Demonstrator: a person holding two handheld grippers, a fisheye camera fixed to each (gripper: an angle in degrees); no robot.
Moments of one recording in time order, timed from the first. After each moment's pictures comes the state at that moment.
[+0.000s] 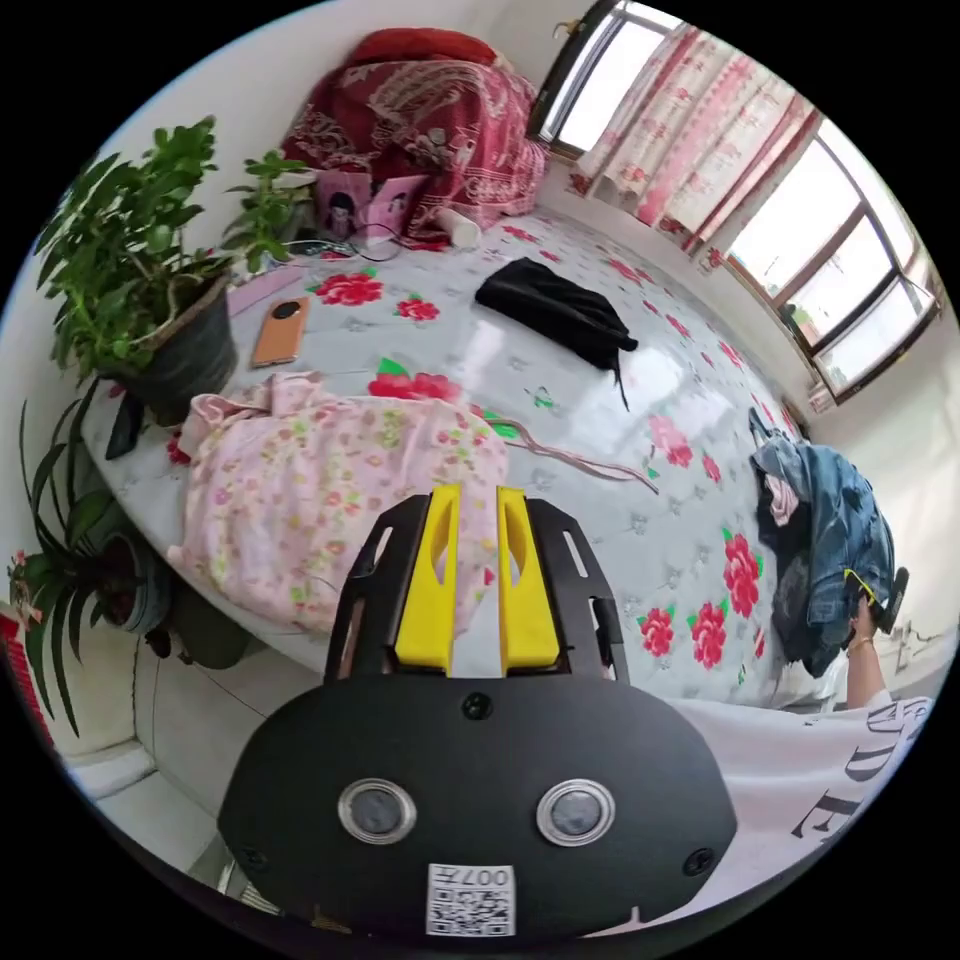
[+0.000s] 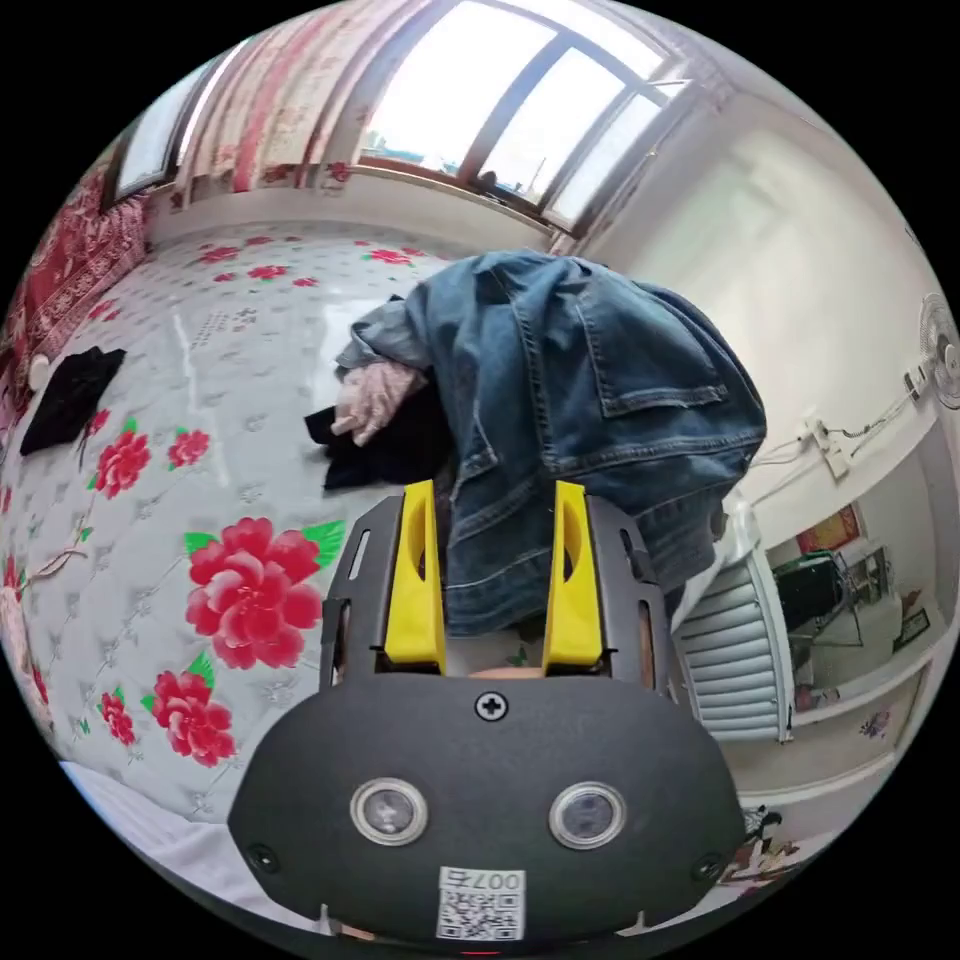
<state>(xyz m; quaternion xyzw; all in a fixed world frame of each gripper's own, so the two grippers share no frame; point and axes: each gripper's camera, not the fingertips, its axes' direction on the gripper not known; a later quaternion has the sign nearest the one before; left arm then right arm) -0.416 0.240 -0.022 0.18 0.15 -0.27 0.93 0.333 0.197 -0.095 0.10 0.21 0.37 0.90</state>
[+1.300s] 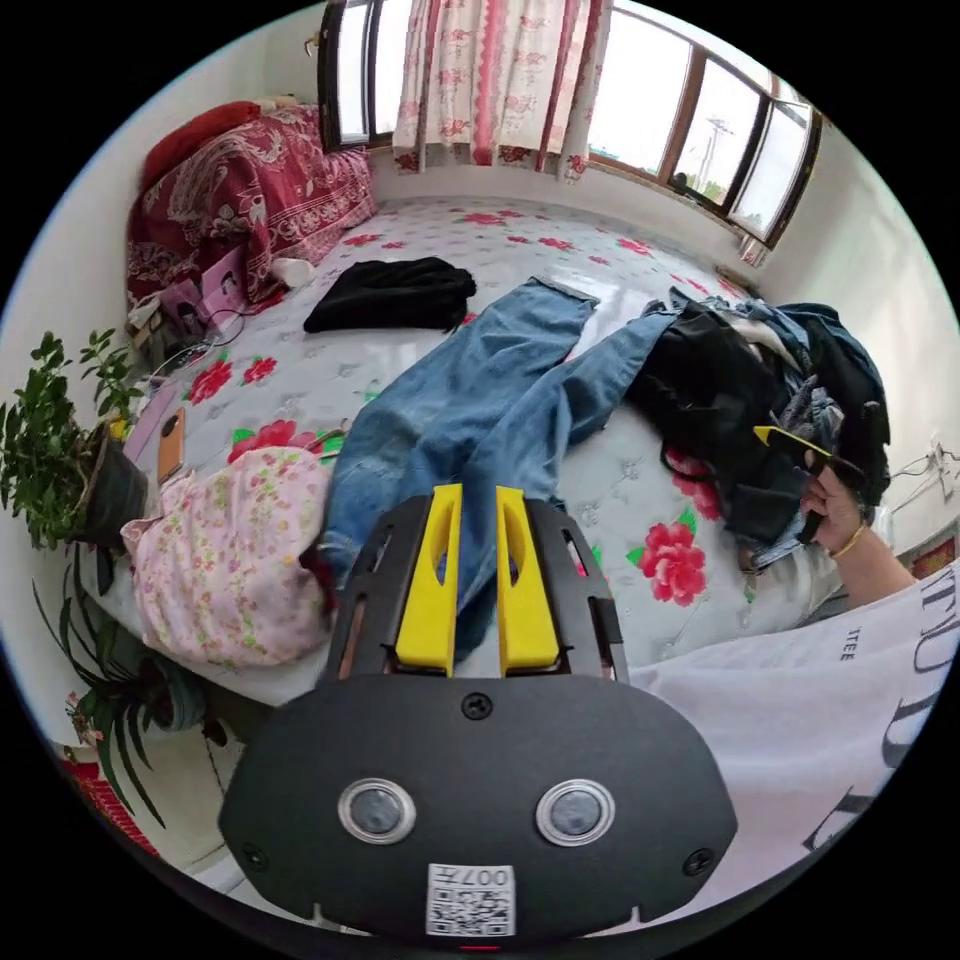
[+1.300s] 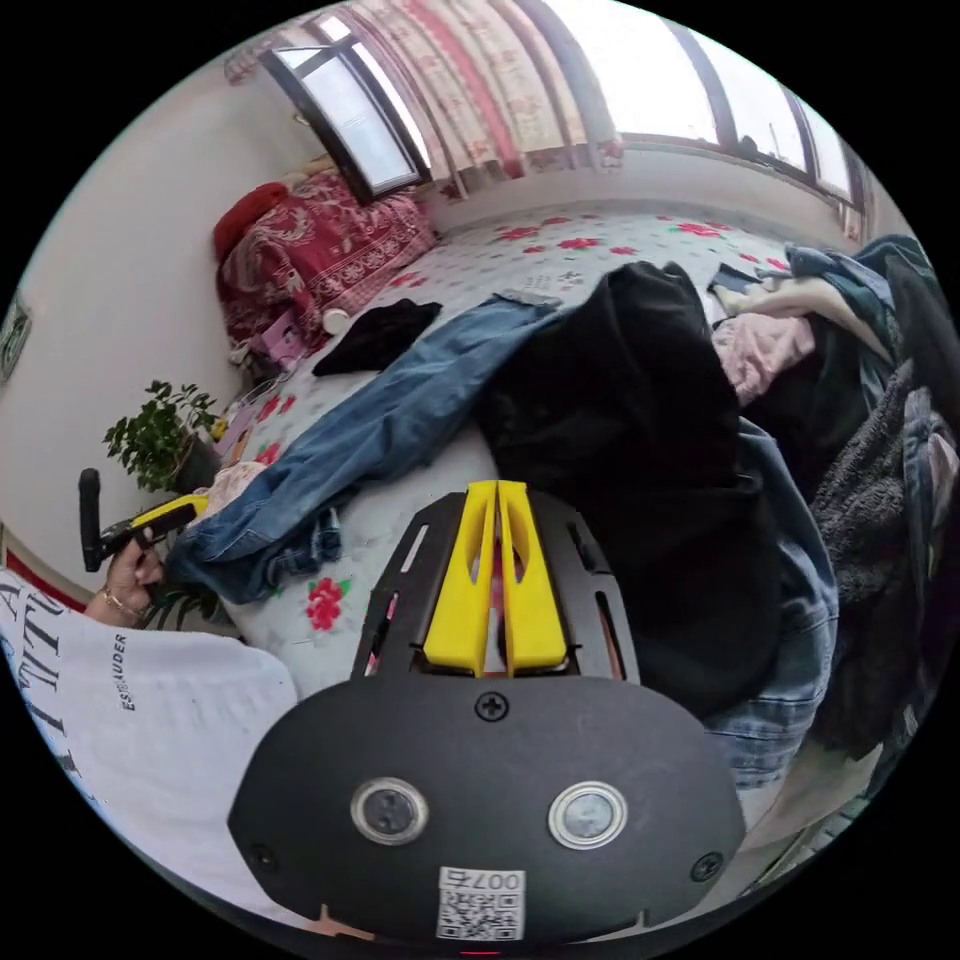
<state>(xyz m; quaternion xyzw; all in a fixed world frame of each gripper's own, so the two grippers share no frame) -0.164 0.102 -0.096 0.19 0.12 -0.10 0.97 0.228 0.147 -0.061 0.23 -0.18 0.13 0.95</state>
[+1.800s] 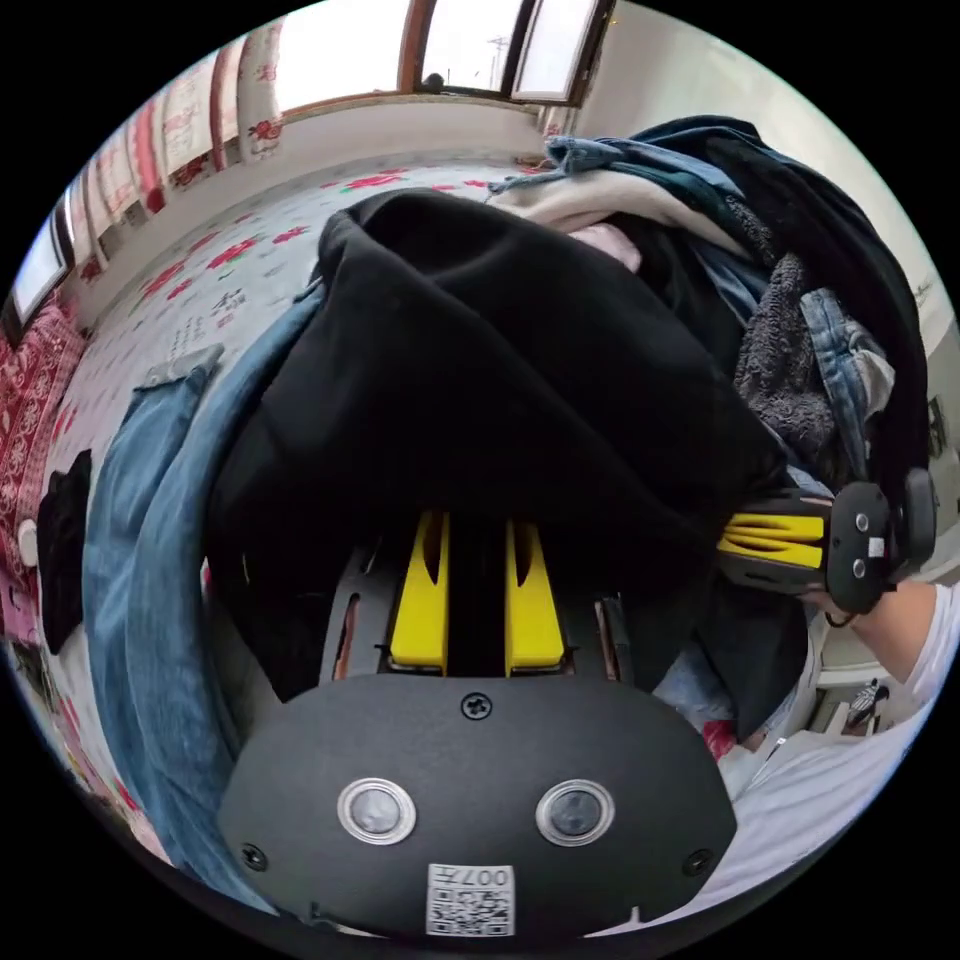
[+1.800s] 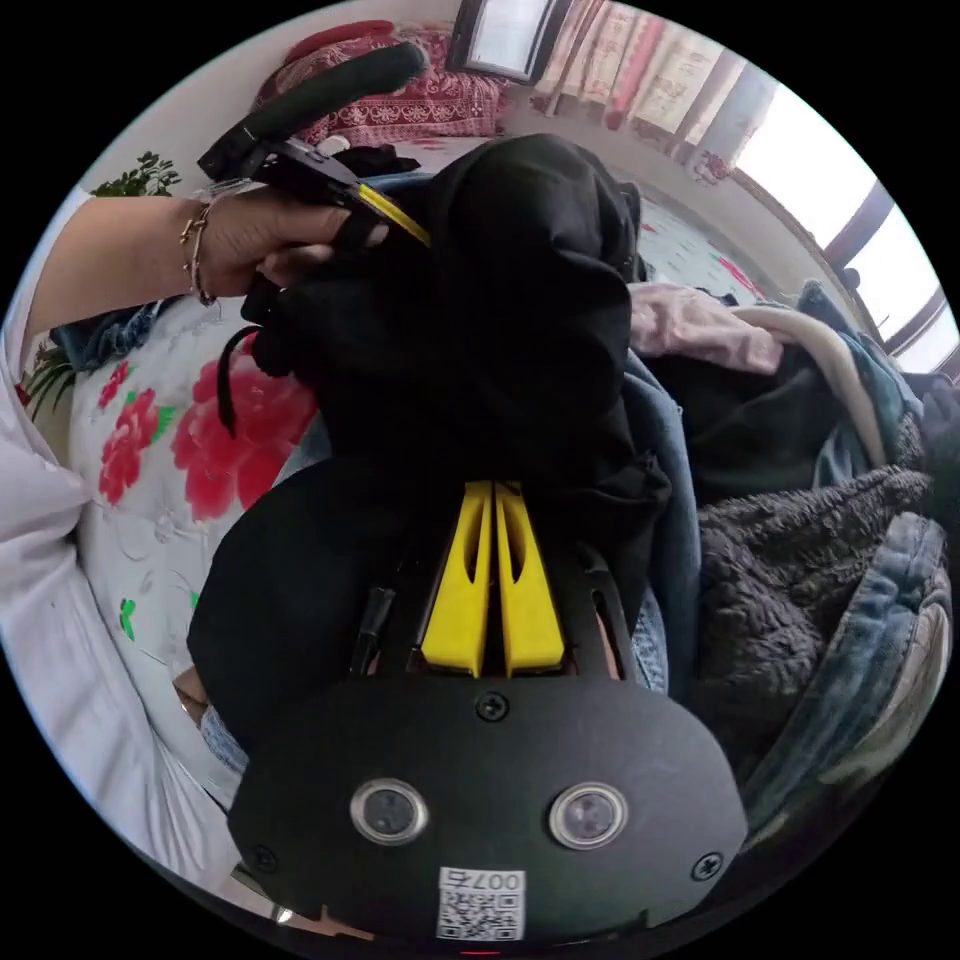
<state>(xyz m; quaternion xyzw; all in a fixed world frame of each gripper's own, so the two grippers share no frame) 0.209 -0.302 0.003 0.20 0.17 0.19 0.95 0.343 0.131 0.024 0.13 0.02 -0.06 0.99</state>
